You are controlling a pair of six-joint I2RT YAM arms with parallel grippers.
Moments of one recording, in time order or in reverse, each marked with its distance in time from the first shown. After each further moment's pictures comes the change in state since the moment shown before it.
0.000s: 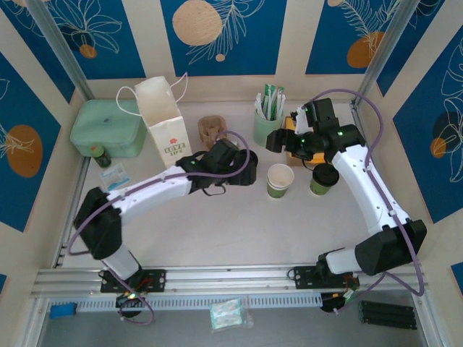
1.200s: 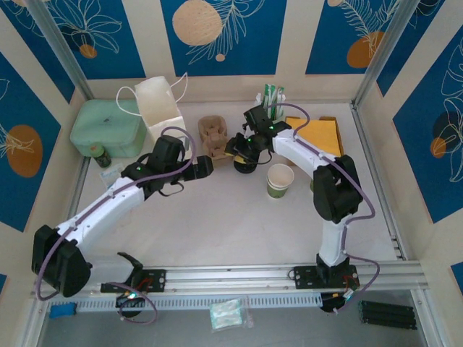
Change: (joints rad) left arm 0.316 -0.314 -0.245 -0.014 0.162 0.031; right arm 0.209 0.565 0.119 0.343 -0.073 0.400
